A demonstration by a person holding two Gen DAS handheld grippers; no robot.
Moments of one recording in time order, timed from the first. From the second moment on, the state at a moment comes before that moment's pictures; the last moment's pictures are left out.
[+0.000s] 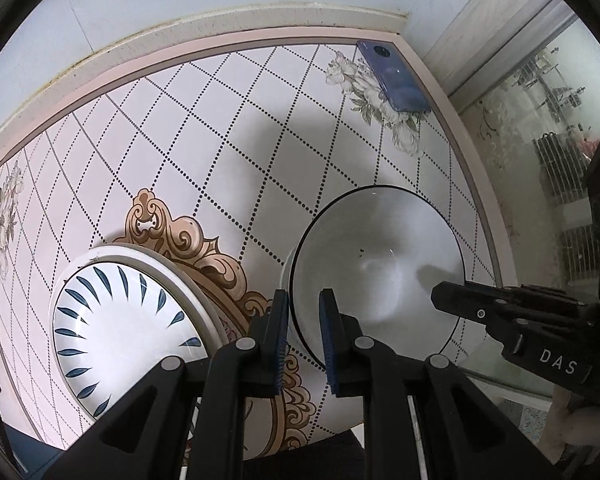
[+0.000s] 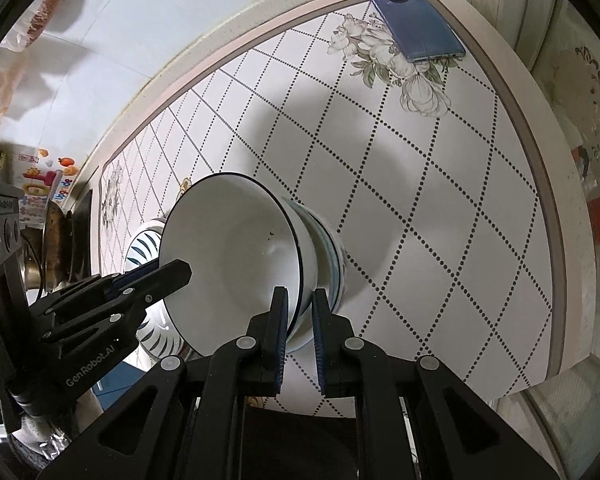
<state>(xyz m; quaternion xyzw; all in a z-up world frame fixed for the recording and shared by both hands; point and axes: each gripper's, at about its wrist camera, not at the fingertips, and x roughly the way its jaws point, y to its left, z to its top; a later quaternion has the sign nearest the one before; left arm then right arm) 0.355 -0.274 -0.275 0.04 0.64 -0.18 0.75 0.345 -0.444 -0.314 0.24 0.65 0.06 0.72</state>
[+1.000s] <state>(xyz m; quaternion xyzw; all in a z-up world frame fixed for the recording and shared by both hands) 0.336 -0.260 -0.218 0.06 0.60 -0.18 0.77 0.334 -0.429 -0.289 0.20 0.65 0.05 0.73</state>
